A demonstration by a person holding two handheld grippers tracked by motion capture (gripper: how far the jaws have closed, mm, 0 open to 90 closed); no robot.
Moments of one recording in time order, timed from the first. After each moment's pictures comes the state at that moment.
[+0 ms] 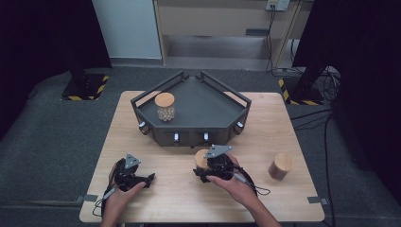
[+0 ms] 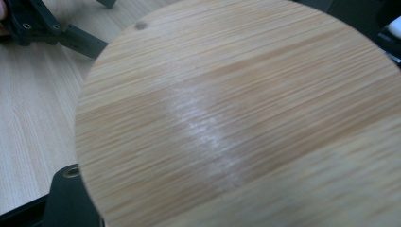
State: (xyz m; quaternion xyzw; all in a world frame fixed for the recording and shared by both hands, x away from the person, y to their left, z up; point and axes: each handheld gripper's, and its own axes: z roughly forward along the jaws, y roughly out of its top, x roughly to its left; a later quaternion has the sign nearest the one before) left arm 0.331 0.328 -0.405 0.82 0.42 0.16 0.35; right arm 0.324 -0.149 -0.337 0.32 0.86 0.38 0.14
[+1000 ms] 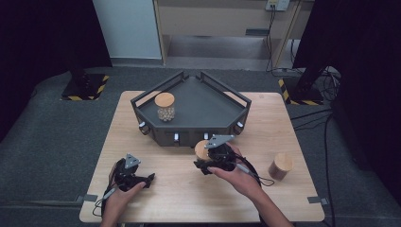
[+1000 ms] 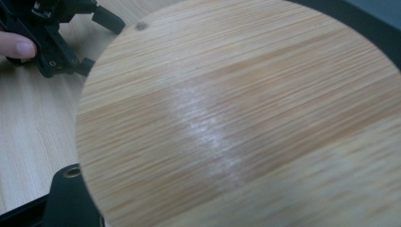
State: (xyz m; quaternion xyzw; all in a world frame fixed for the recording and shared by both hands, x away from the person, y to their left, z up) left arm 0.331 0.328 -0.405 0.82 0.42 0.16 0.35; right arm 0.335 -0.150 -0.292 0.31 0.86 0.38 0.14
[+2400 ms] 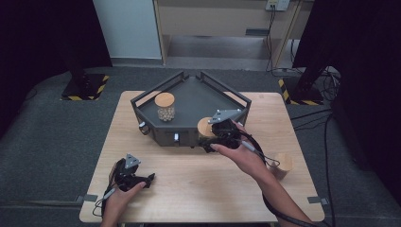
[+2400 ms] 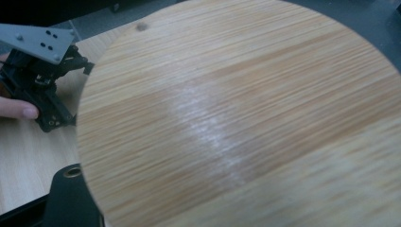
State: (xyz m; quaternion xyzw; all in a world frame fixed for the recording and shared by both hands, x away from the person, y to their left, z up) left arm 0.330 0.327 -0.405 0.82 0.43 0.16 0.35; right arm 0.362 -0.157 -0.228 0.32 0.85 0.39 0.16
